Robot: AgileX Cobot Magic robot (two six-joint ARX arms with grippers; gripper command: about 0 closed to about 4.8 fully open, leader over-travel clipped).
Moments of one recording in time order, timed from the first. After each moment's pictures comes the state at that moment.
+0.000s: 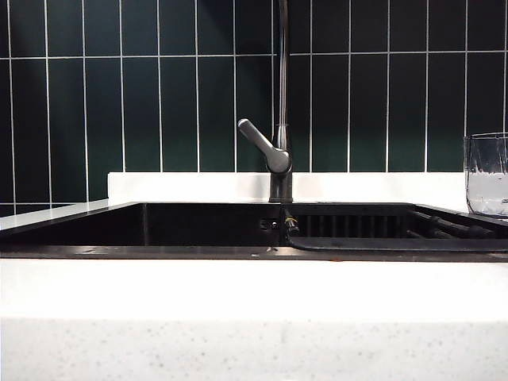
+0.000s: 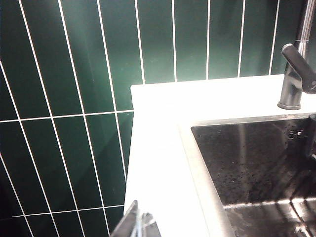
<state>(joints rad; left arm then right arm) -0.04 0.00 0.00 0.11 0.04 0.10 0.02 0.00 0.01 0.06 0.02 0.02</state>
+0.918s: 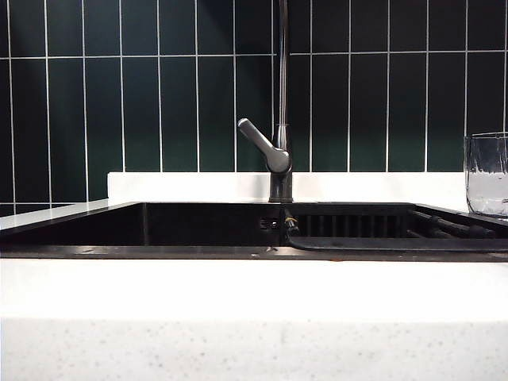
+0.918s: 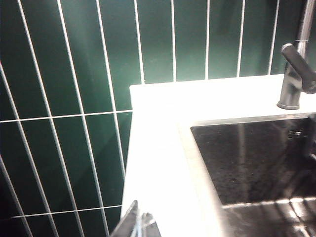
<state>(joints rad) -0.04 0.00 0.00 0.11 0.05 0.10 0.02 0.00 0.01 0.06 0.02 0.02</state>
